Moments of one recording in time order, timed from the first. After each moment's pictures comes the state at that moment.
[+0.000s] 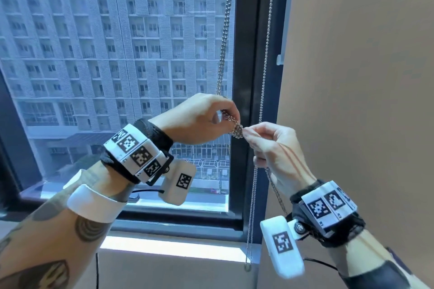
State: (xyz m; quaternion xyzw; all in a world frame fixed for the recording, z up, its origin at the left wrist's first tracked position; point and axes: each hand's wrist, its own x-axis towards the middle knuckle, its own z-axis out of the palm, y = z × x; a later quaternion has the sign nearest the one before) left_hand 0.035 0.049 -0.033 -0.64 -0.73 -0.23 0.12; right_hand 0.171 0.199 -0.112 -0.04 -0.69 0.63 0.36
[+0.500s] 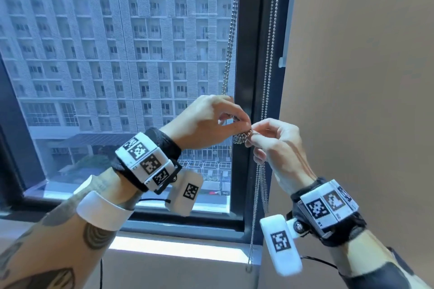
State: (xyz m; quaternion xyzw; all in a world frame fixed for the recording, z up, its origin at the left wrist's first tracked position) left_hand 0.044 0.052 -0.041 -0.65 -0.67 -0.31 0.18; right_hand 0.173 0.195 -0.104 -0.03 -0.68 0.62 0.38
